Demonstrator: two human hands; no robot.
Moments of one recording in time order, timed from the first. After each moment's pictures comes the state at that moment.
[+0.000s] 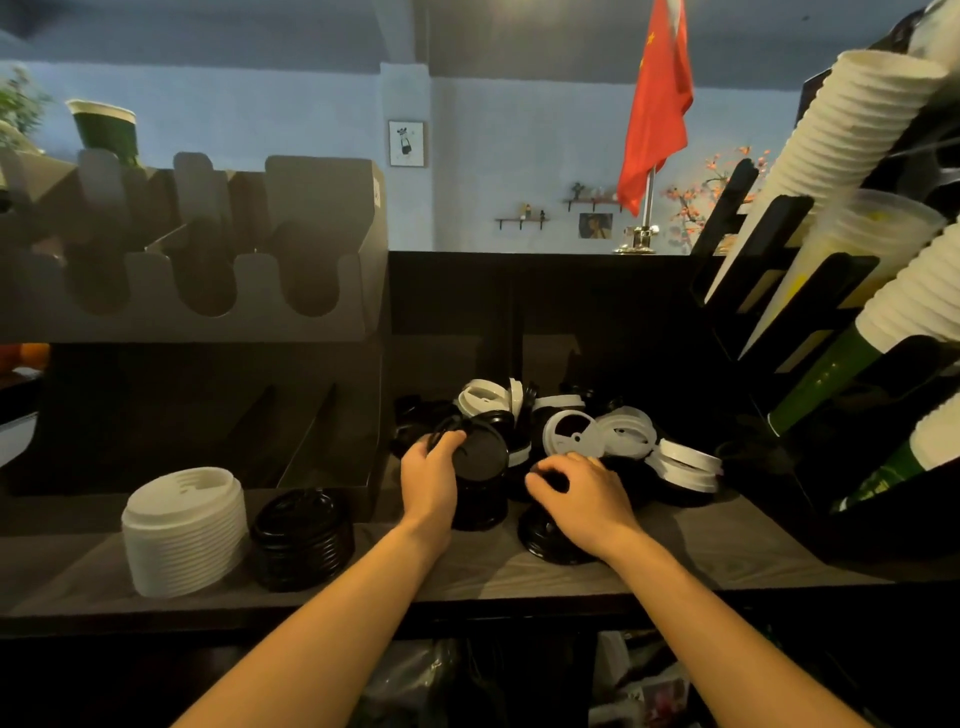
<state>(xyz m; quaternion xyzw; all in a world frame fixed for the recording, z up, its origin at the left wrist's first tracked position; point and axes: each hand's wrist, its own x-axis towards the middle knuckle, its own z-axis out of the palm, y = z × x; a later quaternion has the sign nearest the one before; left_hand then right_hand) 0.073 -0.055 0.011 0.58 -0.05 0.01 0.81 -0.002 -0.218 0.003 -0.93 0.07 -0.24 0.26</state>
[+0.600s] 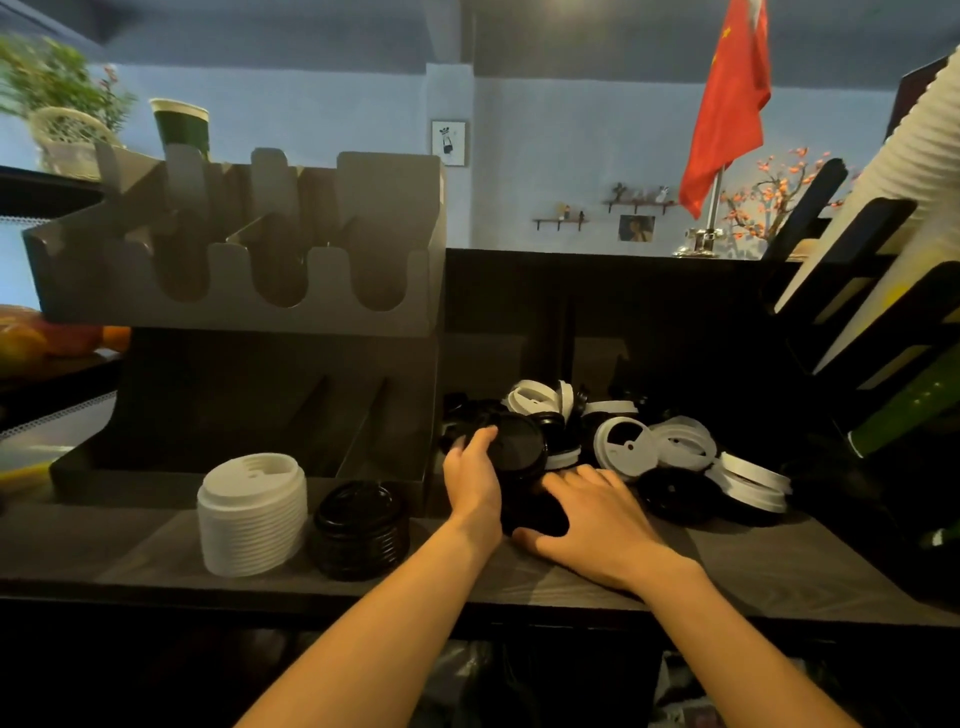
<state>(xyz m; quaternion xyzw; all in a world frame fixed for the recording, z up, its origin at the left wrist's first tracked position) 0.083 -0.051 0.012 0.47 0.05 -0.05 0.88 0.000 -0.168 0.012 -0.99 -0.03 -0.17 0.01</state>
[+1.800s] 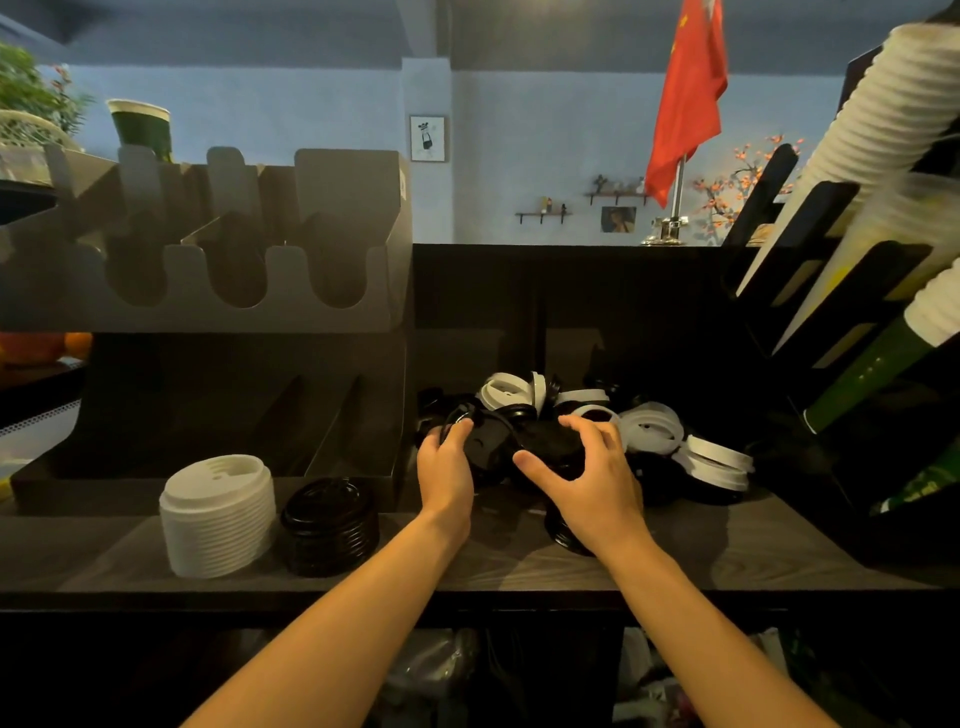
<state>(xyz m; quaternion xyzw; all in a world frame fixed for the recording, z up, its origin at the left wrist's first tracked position) 0.078 -0.053 0.007 0.56 0.00 0.01 0.83 -0.006 -0.187 0.006 -0.87 0.07 -0.36 0.34</state>
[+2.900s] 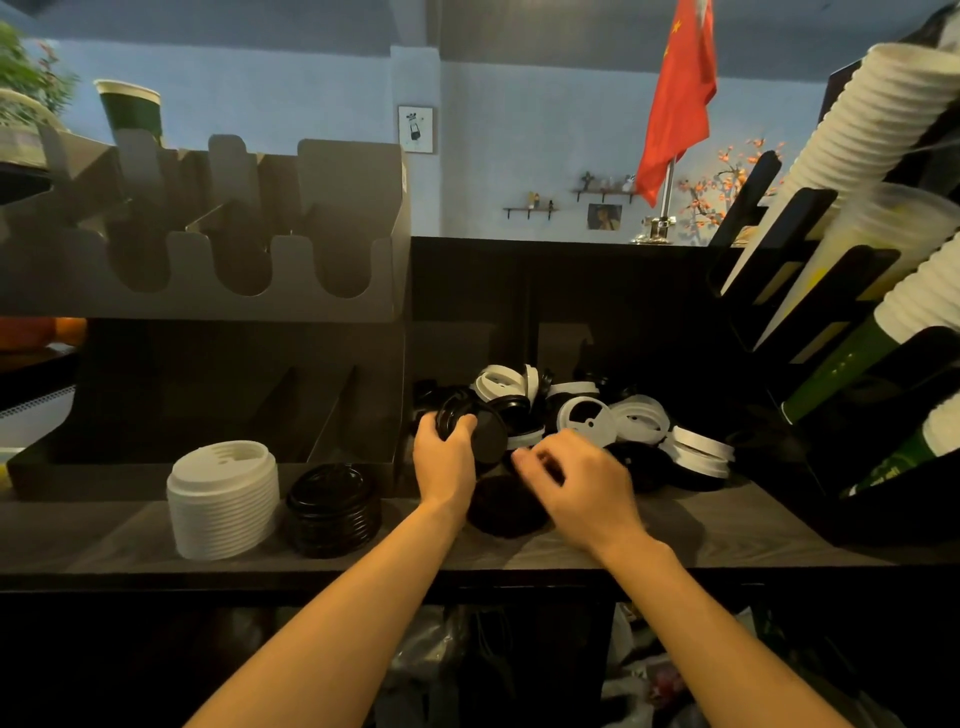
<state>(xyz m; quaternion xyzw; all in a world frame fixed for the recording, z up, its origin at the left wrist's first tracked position) 0.066 -0.042 0.011 0.62 -0.06 0.07 0.78 -0.019 -0.179 0.003 -0.91 -0.01 -0.36 0.18</state>
